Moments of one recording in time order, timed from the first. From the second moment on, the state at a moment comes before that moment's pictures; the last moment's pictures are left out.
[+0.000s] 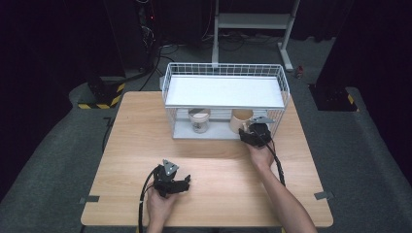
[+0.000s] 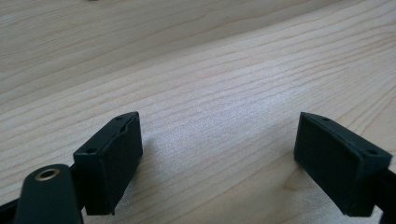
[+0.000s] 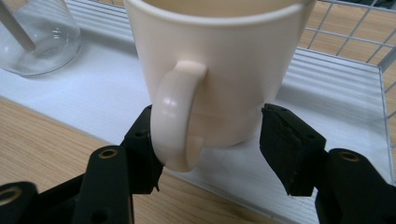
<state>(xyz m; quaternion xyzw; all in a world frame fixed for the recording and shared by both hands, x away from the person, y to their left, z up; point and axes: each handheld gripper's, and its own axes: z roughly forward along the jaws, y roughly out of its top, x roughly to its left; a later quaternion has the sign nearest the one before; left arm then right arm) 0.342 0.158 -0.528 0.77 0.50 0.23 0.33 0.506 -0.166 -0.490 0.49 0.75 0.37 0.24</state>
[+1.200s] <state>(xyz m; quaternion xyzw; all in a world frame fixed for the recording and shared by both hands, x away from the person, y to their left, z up) 0.342 0.157 -0.528 0.77 0.50 0.23 0.33 0.497 -0.182 -0.481 0.49 0.75 0.38 0.22</state>
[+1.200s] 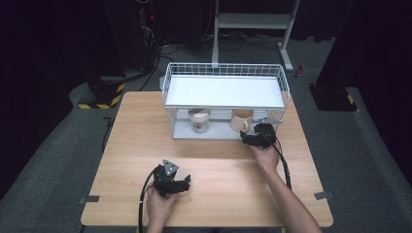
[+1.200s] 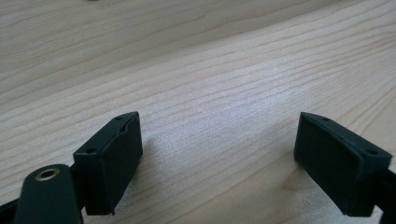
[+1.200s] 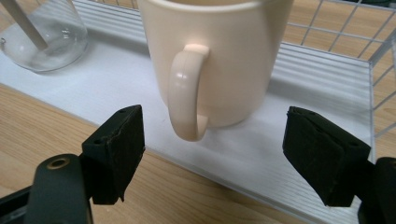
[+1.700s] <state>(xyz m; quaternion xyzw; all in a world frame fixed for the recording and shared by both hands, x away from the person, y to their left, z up) 0.342 0.157 -0.528 0.76 0.51 0.23 0.33 0.479 -0.193 -0.472 0.47 0.75 0.41 0.22</state>
